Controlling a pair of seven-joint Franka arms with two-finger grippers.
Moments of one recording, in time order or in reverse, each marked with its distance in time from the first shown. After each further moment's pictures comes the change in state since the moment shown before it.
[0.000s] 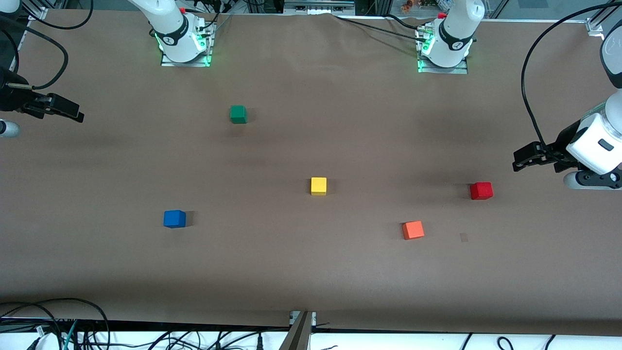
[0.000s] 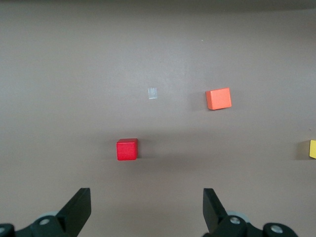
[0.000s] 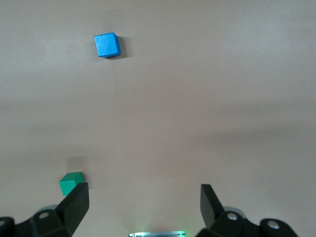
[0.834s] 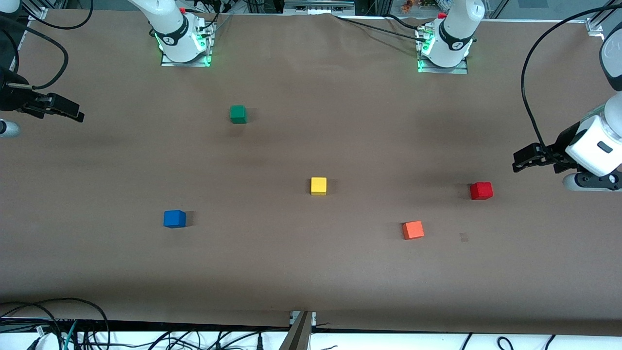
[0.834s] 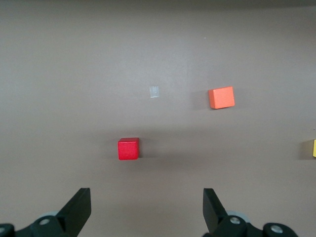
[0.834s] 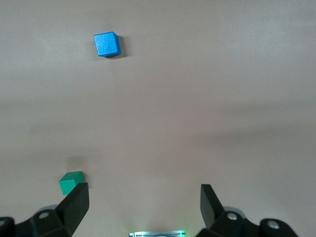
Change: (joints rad) left arm 0.006 0.023 0.010 0.000 0.000 0.000 0.006; right arm 0.000 0.000 0.000 0.000 0.000 -0.002 0.000
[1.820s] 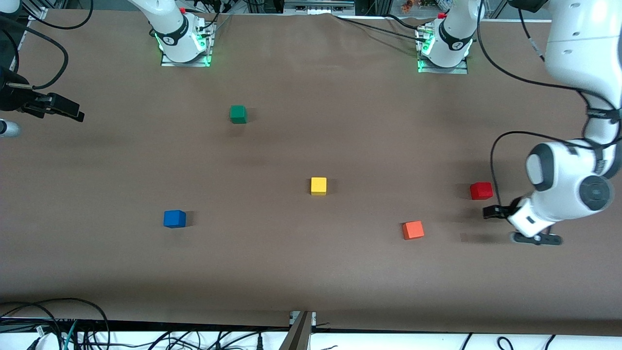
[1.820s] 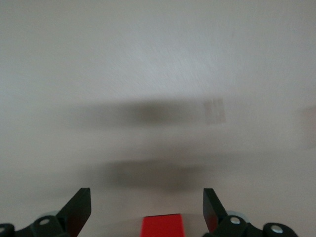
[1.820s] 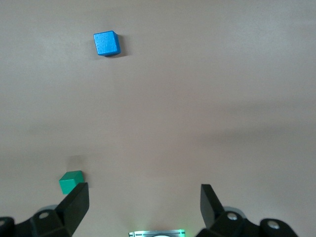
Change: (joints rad) left arm 0.102 0.398 -0.005 -0.191 0.000 0.538 0.177; right arm 0.000 0.000 -0.001 -0.001 0.000 -0.002 0.000
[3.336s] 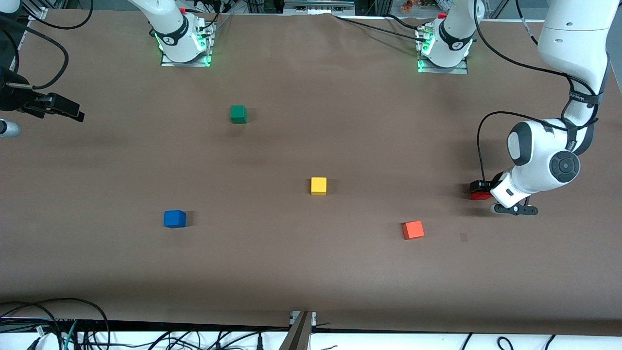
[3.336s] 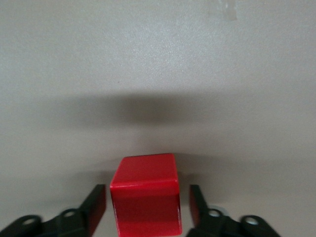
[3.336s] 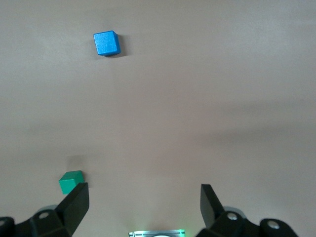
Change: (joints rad) left arm 0.002 -0.136 0.003 -0.330 0.000 0.150 -0.002; right arm 0.000 0.000 0.000 0.000 0.000 0.000 0.000
